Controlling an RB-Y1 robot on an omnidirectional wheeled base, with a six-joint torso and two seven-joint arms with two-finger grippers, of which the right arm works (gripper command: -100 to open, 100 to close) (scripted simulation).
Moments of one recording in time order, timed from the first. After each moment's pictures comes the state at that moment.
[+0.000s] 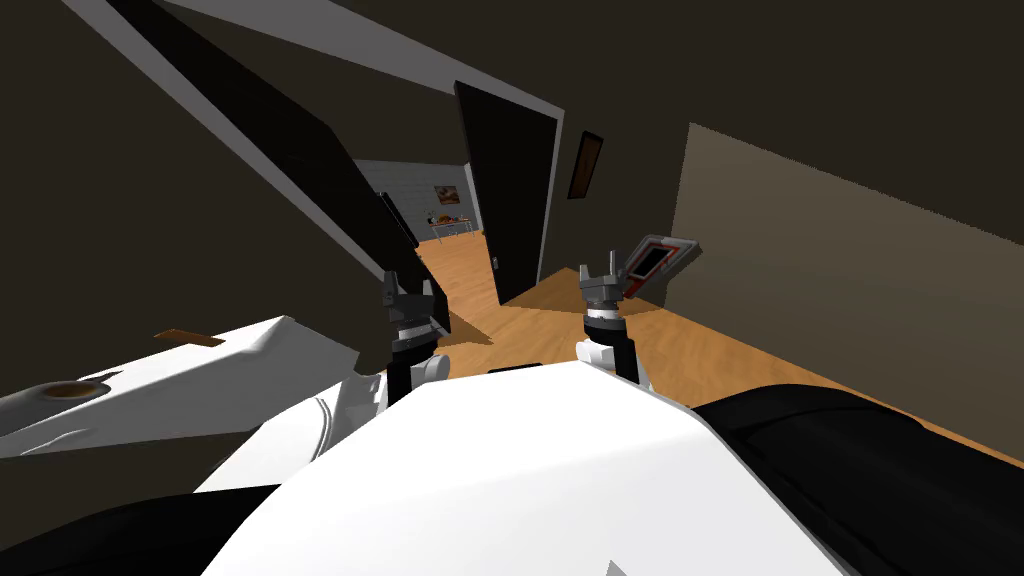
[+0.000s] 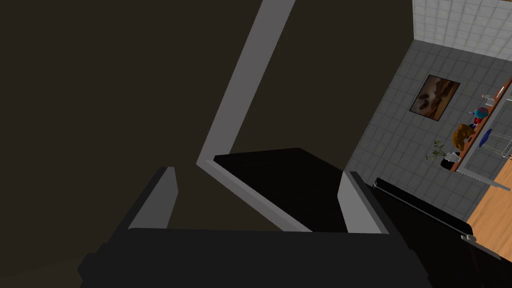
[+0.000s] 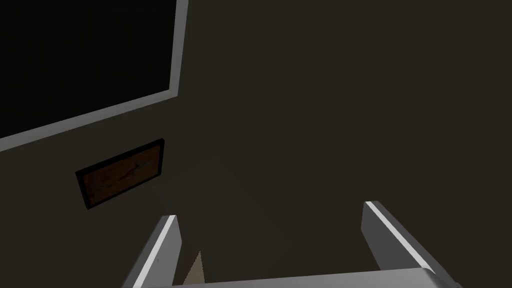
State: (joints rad) arm 0.52 -0.02 0.00 -2.40 -0.07 -0.40 -0.10
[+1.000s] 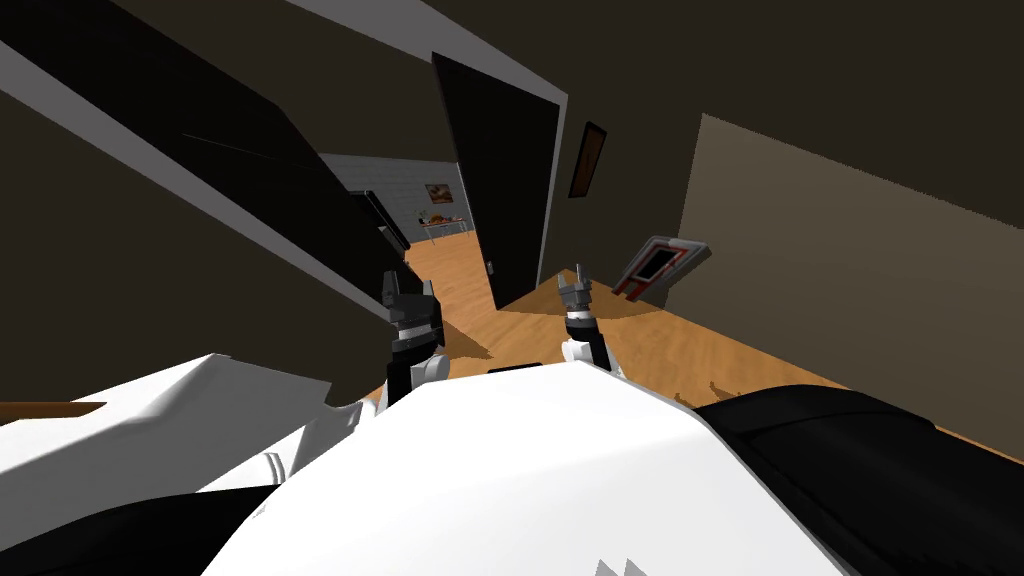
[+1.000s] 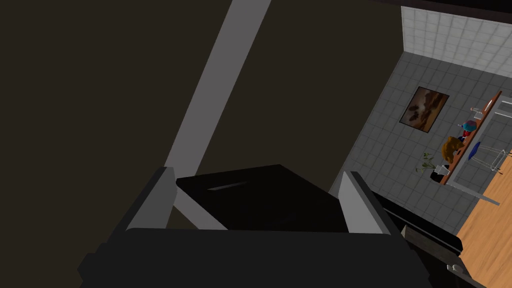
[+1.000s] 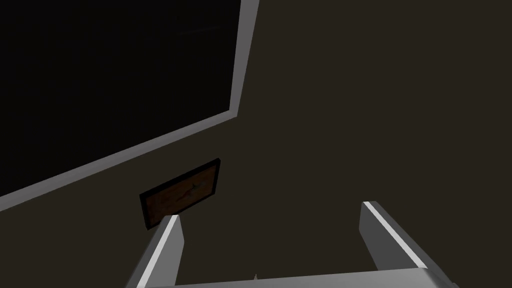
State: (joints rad) arm 0.45 -0.06 0.10 -2.20 -0.06 -0.45 -0.10
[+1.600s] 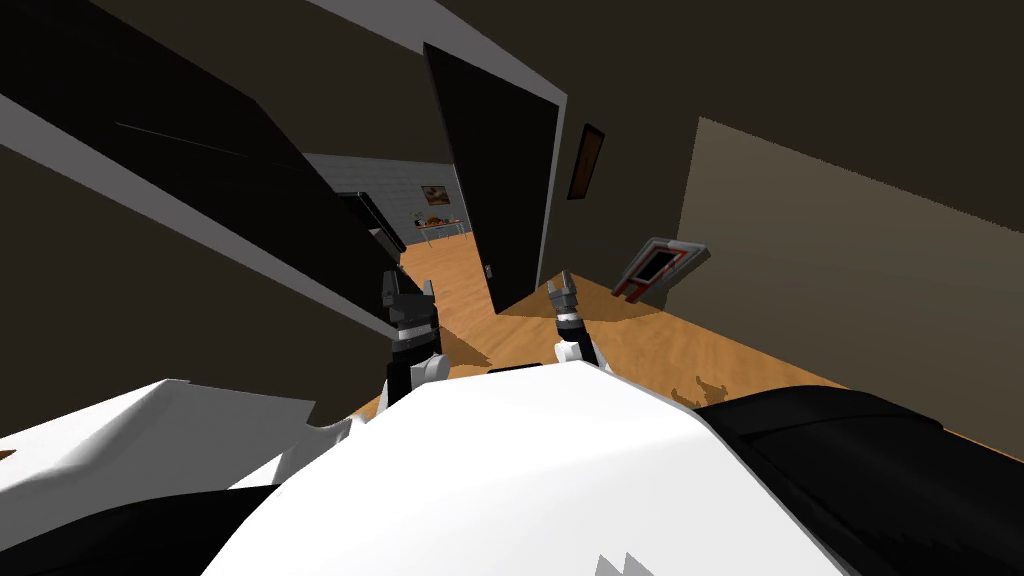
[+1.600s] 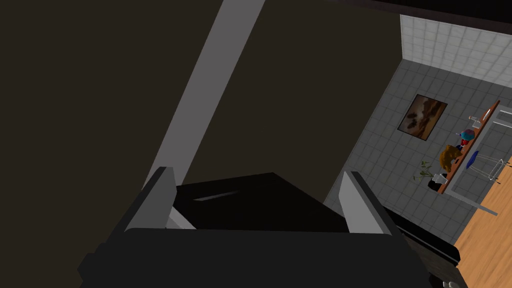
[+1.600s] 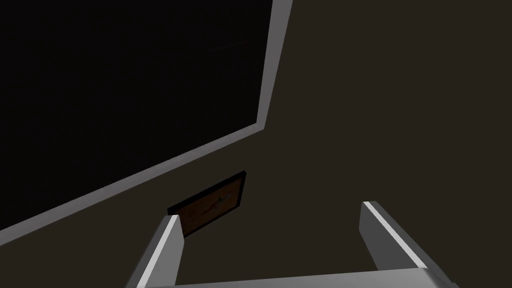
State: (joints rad) arm 0.41 -0.08 0.17 -2.09 -0.06 -0.48 -0.10
